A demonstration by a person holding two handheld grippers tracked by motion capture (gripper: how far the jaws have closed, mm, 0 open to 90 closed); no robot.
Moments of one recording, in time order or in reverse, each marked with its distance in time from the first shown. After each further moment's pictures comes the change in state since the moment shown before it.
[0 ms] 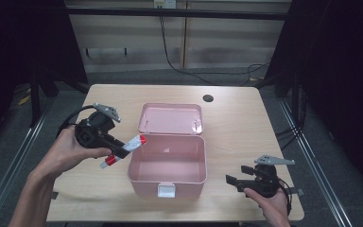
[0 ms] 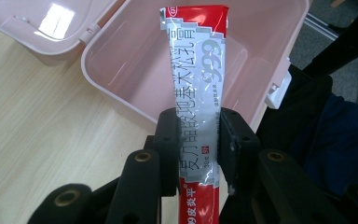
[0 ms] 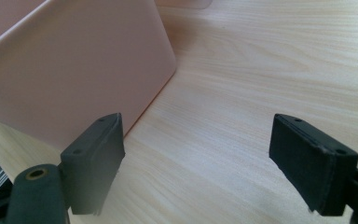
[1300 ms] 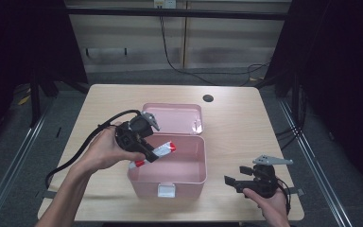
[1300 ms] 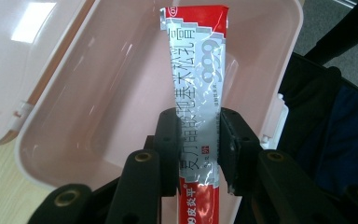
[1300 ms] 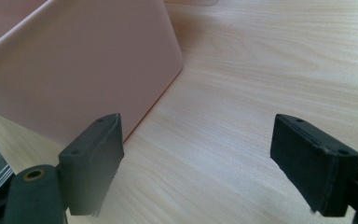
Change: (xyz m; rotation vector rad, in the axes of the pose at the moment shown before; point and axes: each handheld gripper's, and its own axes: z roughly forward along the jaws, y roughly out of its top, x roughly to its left) left arm -0.027 0.054 0.058 0.103 -0.009 0.137; right arm 0.002 0.000 0.002 0.008 0.018 -0.009
